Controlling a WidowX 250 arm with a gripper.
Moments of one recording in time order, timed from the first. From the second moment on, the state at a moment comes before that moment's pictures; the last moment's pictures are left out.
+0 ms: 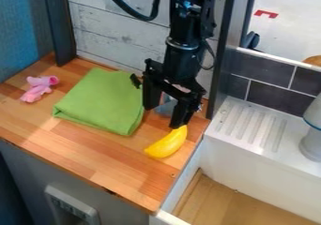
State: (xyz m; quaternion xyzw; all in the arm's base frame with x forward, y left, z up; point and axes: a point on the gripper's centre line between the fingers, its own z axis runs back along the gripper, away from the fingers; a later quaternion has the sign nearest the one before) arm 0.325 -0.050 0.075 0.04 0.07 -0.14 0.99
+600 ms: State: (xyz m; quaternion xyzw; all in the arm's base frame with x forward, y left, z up) arm 0.330 -0.057 0.024 0.02 0.09 -0.11 0.99
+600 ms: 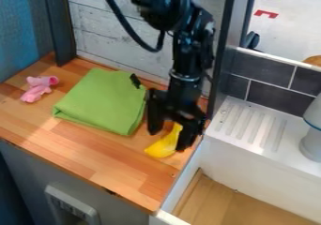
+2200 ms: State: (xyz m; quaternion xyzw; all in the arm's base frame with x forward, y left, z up) arm 0.274 0.084 0.079 0.02 0.10 0.11 0.99
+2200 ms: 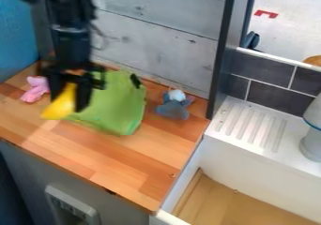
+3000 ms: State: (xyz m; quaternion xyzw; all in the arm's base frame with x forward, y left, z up) arm 0.256 0.175 0.038 0.00 0.18 0.19 0.96
